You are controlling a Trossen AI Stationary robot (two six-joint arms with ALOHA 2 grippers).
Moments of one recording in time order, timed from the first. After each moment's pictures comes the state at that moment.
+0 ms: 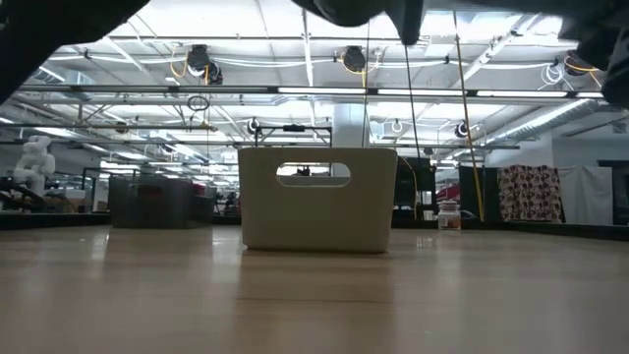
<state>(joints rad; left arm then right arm) -0.44 2.73 2.29 0.20 -0.18 0.03 0.79 1.12 0.82 -0.70 0.24 0.81</state>
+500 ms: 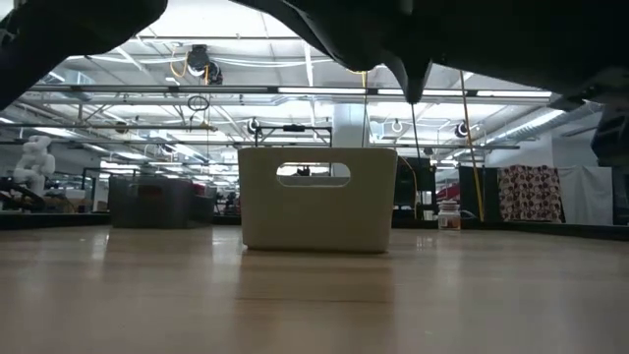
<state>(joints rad) -0.42 2.76 2.29 0.19 -0.13 0.01 0.79 1.12 0.82 -0.68 0.24 0.79</state>
